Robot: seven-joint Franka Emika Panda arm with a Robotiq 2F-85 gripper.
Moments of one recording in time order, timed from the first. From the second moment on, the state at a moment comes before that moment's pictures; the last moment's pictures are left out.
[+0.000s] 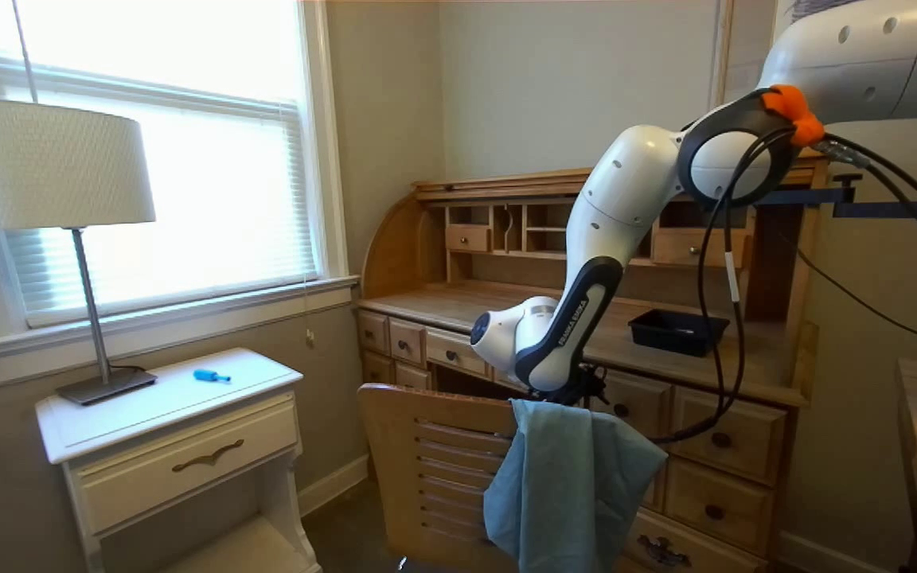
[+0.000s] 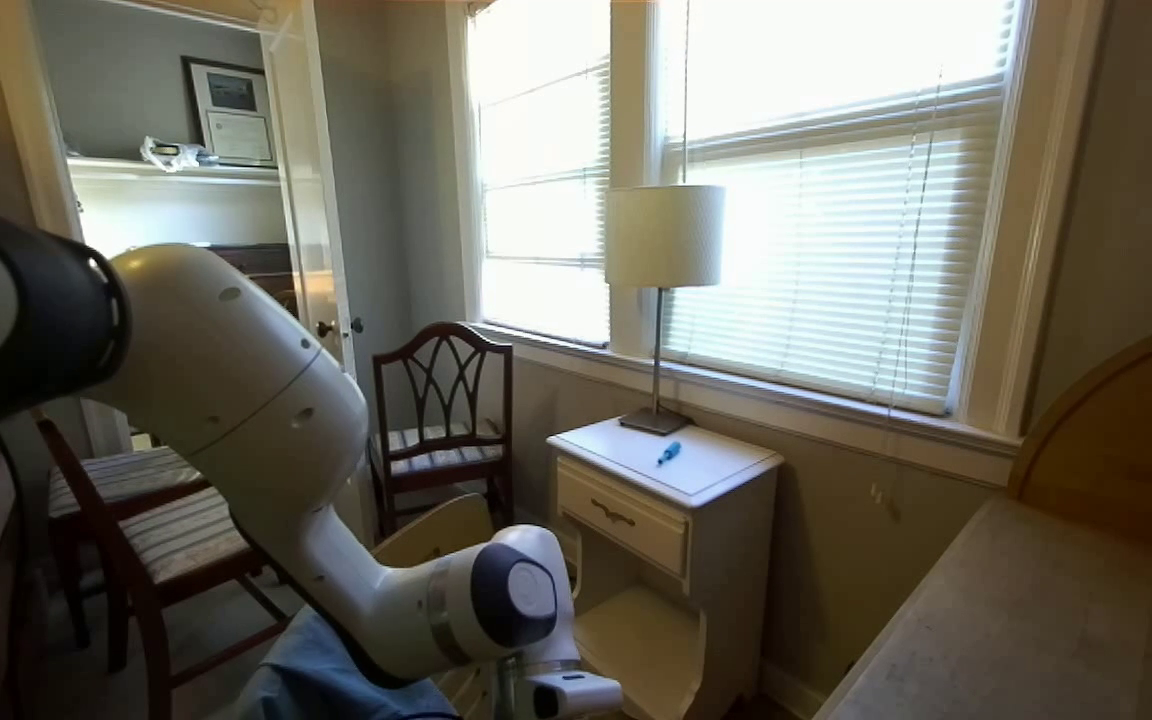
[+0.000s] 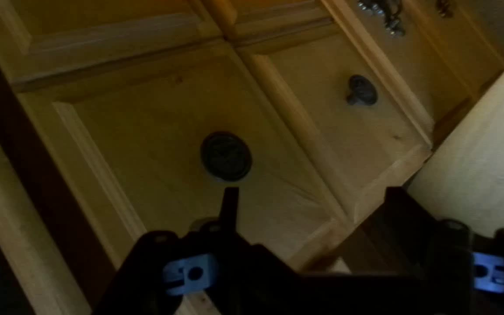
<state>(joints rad) 0.16 1.48 -0.25 -1.09 -0.52 2.01 1.21</state>
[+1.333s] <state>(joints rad) 0.16 1.49 -0.26 -1.14 -0.52 1.86 1.20</state>
